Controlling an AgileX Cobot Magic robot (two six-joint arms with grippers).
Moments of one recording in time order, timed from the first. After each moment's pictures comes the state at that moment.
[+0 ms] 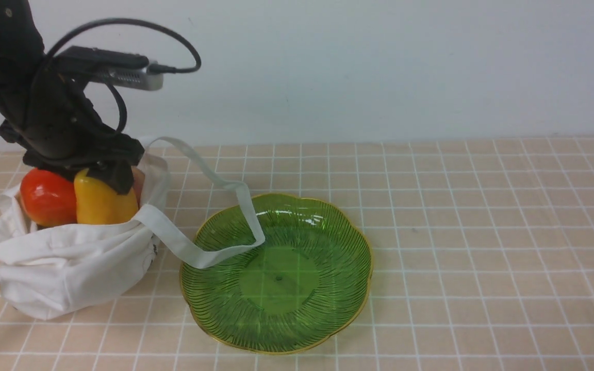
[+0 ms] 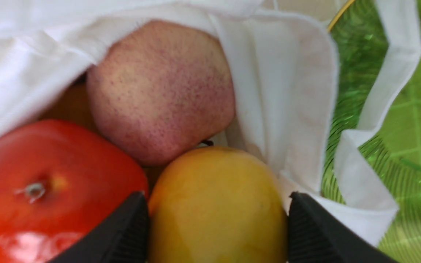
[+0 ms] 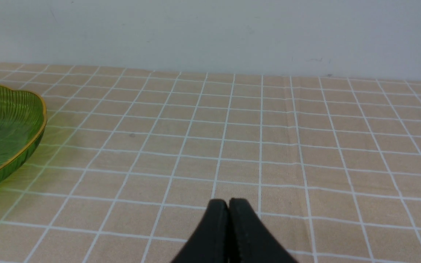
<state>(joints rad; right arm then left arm) 0.07 -0.01 0.02 -0.03 0.38 0.00 -0.08 1.67 -1.48 -0.04 1.11 0.17</state>
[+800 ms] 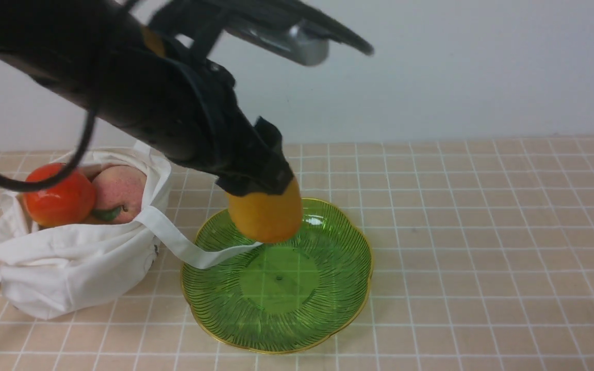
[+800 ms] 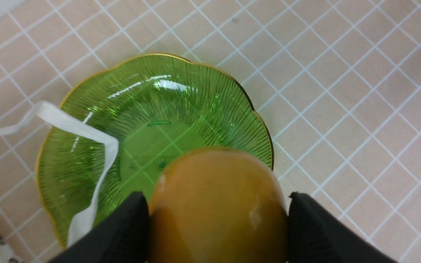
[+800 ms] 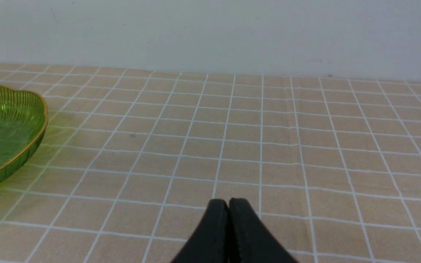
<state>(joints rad) 0.07 -0.01 0.02 -0.03 0.38 0.00 -0.55 1.49 -1.44 -0.19 1.00 0.22</state>
